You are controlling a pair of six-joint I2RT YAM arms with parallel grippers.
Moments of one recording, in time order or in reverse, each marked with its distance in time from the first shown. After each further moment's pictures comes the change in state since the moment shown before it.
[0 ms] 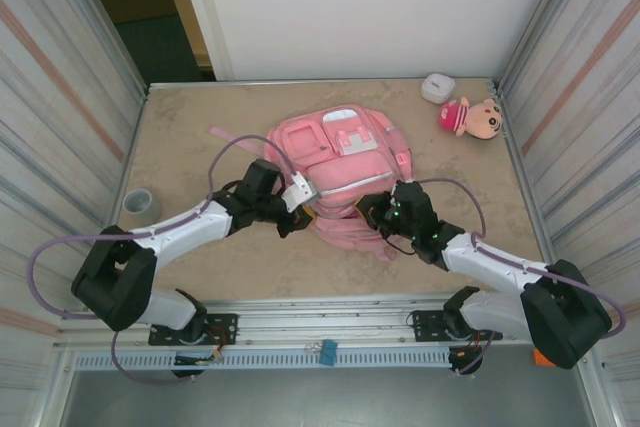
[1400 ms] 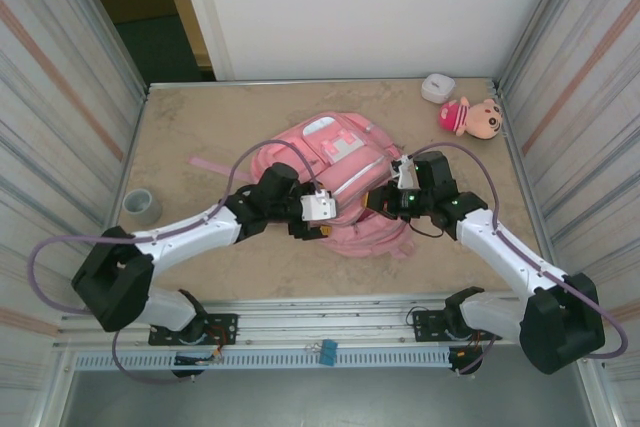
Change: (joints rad) left arm -0.123 0.015 0.041 0.101 -0.204 0.447; right arm -0.232 -0.017 0.295 -0.573 -0.465 -0.671
